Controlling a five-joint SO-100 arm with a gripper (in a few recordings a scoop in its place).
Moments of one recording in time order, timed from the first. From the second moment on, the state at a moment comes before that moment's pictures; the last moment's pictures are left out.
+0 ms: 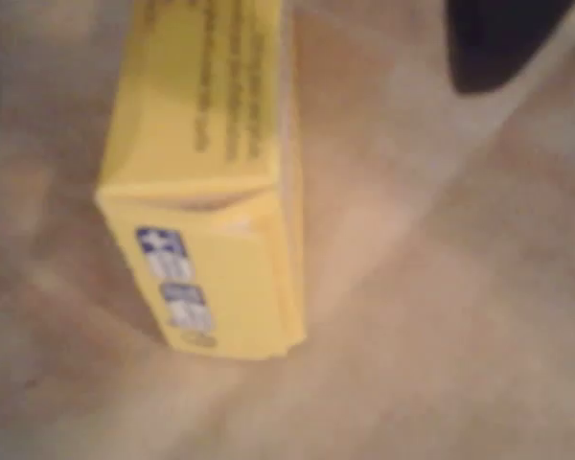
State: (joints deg) arm -34.5 95.0 100.1 91.1 -5.1
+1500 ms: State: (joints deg) arm -31.1 87.5 109.5 72.4 -14.2
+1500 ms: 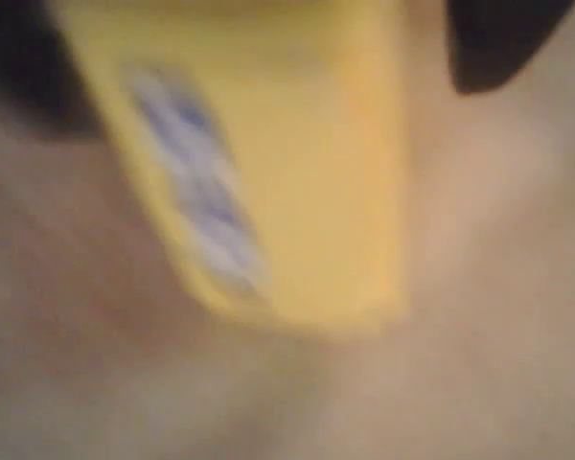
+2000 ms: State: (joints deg) arm -30.8 91.5 109.5 73.3 -14.3
